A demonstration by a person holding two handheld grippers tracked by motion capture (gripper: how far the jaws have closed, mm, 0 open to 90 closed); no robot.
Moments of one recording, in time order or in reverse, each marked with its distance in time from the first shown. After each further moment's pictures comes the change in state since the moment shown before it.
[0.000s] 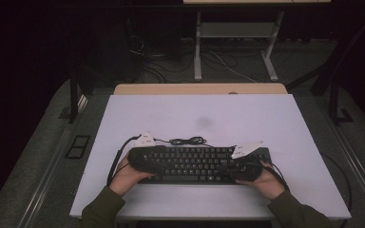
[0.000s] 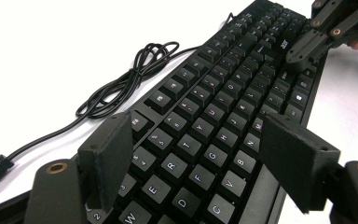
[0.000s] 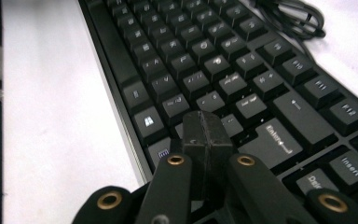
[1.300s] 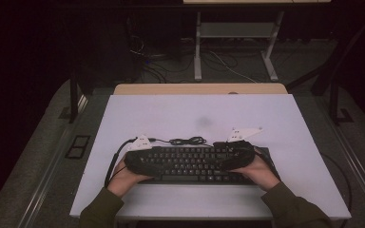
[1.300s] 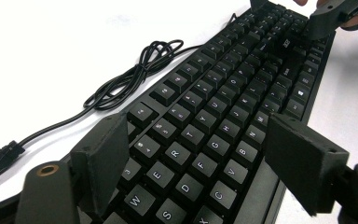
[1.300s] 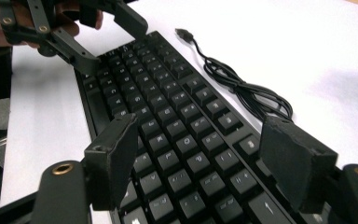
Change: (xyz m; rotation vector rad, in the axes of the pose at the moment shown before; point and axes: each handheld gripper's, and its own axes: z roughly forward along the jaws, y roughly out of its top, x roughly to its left) left arm -0.001 -0.009 -0.006 -0.022 0.019 -0.004; right arm -0.008 0.041 0.004 -0.174 -0.006 0.026
